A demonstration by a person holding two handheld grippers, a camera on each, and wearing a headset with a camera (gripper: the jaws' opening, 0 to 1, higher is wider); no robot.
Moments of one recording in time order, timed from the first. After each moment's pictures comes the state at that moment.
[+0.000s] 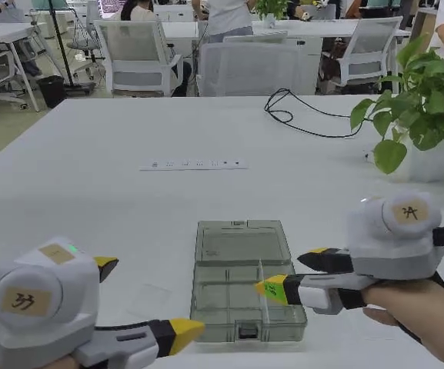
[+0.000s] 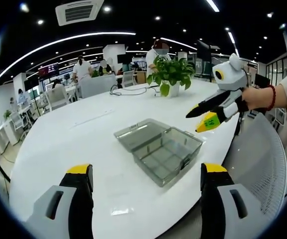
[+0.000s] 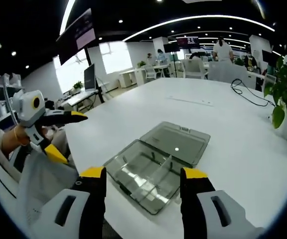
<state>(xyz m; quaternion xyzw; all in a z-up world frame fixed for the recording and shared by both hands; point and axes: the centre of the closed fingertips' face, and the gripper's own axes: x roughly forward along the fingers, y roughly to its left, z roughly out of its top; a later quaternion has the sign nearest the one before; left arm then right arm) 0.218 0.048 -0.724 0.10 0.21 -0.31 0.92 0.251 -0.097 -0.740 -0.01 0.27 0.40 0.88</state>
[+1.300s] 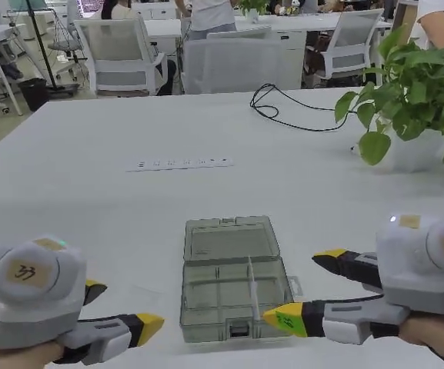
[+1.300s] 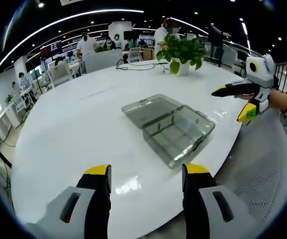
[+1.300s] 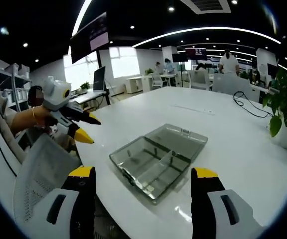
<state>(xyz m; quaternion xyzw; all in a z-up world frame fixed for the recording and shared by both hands) 0.230 0.075 -0.761 0.10 0.33 -0.27 0.90 0.225 -0.114 -0.736 -0.04 0.23 0.42 0.88</state>
